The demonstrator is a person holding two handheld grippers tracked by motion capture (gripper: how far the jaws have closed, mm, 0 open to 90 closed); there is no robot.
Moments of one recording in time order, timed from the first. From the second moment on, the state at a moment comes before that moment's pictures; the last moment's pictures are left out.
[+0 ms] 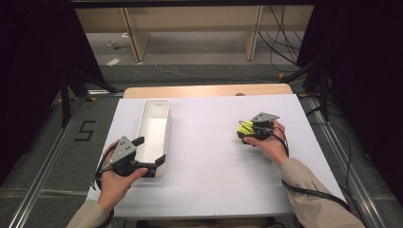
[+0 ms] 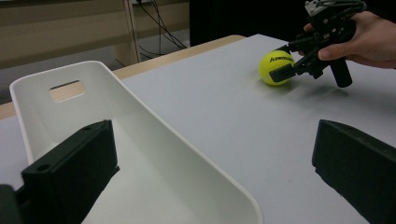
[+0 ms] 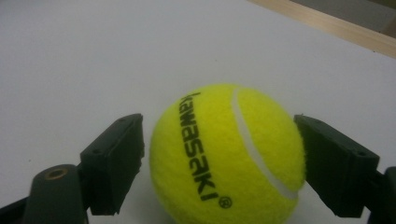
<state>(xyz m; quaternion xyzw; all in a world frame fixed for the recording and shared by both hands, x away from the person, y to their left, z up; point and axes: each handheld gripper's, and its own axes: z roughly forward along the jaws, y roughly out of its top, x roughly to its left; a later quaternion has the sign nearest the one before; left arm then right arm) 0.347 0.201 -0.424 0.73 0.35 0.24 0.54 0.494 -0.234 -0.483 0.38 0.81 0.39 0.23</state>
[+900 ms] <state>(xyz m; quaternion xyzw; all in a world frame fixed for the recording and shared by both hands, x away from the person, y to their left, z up) 0.347 0.202 -0.424 0.73 0.35 0.24 0.54 0.493 -0.236 -0.478 0.39 0.80 0.39 0.24</state>
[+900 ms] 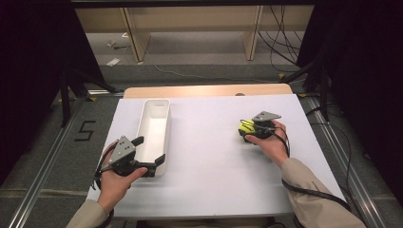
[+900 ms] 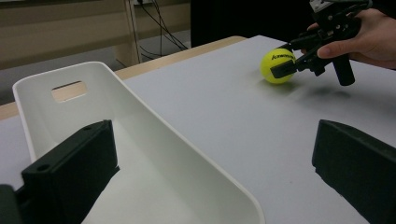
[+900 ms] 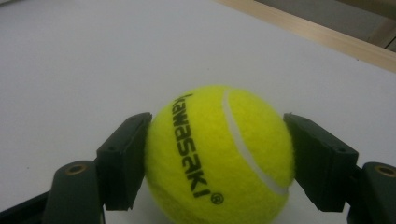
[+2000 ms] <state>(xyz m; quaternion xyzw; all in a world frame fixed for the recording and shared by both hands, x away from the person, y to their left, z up) 0.346 0.203 -0.423 0.72 0.35 0.25 0.54 0.481 -0.234 -0.450 0.38 0.75 0.47 0.25</state>
